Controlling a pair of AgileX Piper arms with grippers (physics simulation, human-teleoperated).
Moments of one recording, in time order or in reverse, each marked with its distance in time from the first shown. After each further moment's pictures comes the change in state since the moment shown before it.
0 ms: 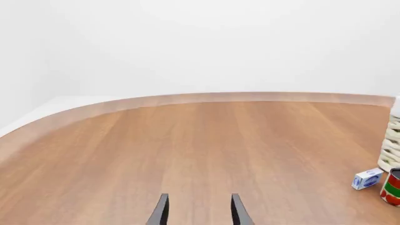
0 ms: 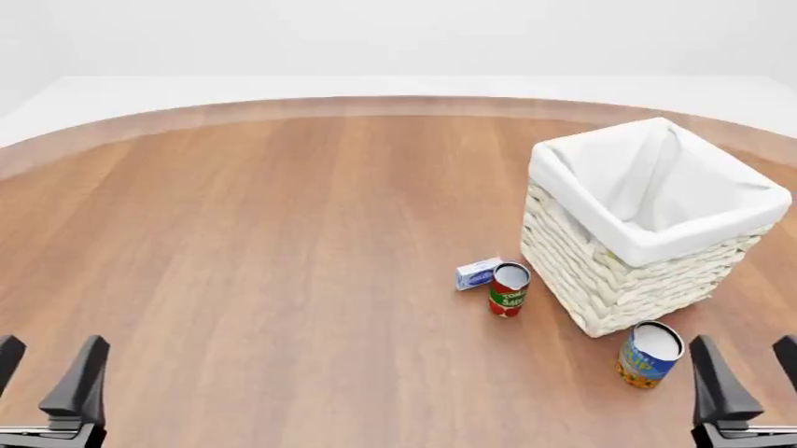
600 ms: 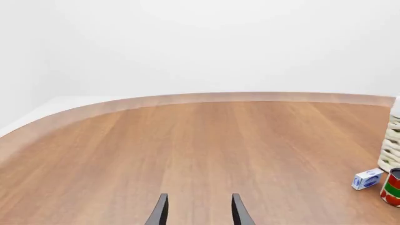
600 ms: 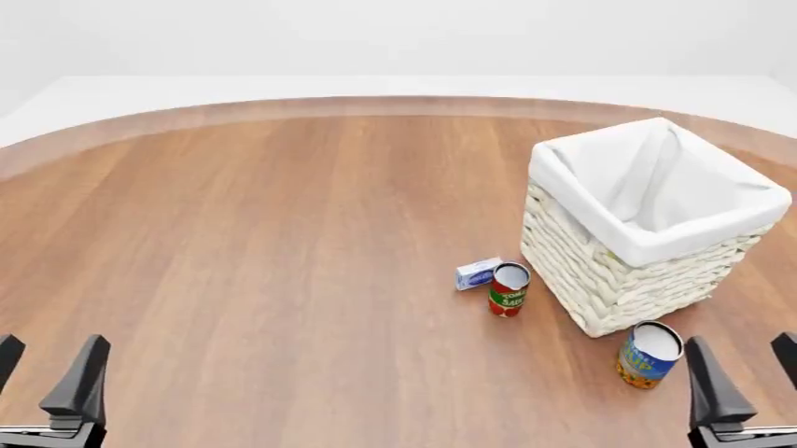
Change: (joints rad) left arm 0.000 0.005 -0.003 -0.001 0.000; right arm 0.024 0.001 -0.003 -0.003 -0.058
